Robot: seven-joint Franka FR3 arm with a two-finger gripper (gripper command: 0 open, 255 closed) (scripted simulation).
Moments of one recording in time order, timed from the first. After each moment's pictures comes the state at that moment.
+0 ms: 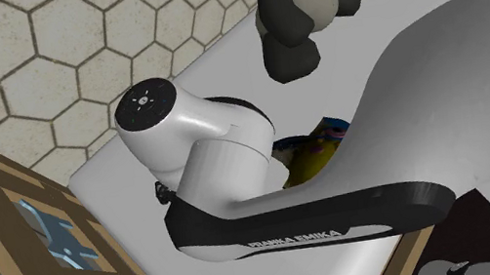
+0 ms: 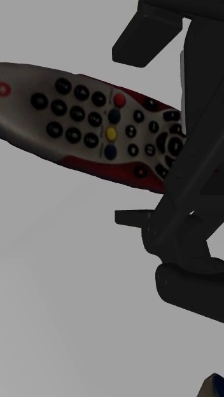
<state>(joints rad) 0.15 0.21 0.64 -2.11 -0.18 2.30 1.13</state>
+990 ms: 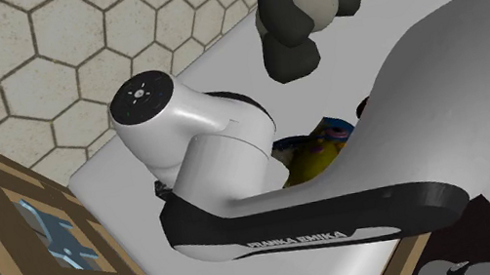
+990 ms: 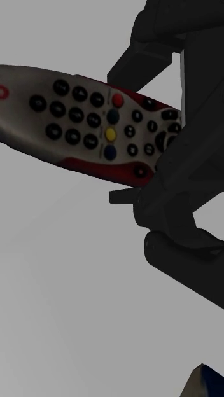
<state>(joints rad) 0.15 0.19 0.65 -2.10 -0.16 2.28 1.12</state>
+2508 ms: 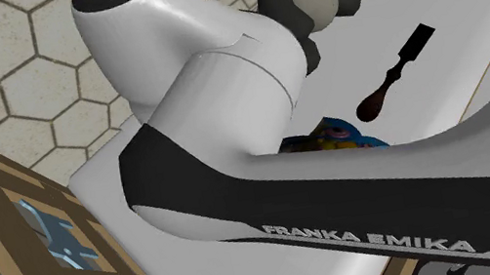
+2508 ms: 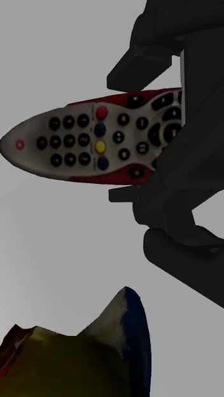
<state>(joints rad) 0.09 -0.02 0.64 -2.03 0.00 2.05 0.96</state>
